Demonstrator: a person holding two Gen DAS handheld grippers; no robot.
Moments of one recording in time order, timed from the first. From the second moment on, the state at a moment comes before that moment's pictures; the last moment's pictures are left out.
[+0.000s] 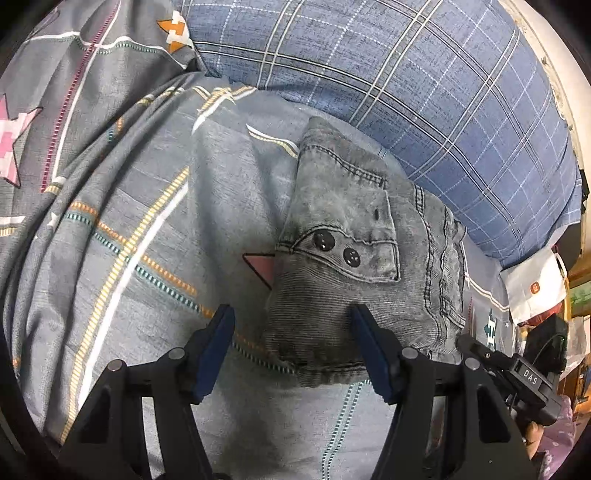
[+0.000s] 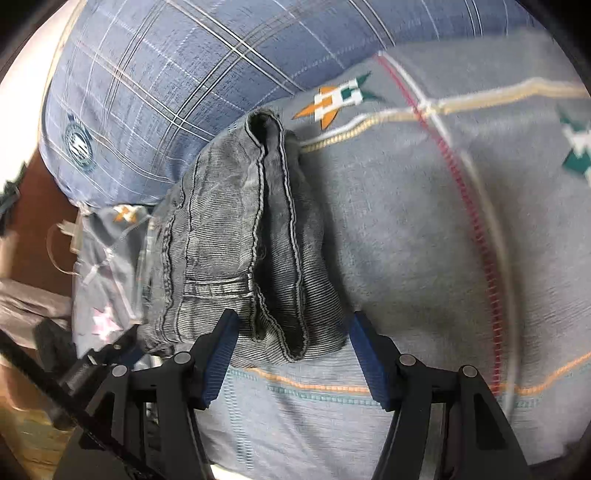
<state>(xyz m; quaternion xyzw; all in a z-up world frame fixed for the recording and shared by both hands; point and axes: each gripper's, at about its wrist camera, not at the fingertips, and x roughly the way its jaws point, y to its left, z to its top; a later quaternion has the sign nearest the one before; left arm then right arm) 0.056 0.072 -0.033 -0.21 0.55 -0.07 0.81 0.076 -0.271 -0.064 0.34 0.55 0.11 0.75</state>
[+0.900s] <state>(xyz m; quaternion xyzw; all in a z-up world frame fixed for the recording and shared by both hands) 0.043 0.024 -0.029 -0.11 0.50 -0.08 0.85 0.075 -0.250 -0.037 0.24 0.55 0.12 0.79</state>
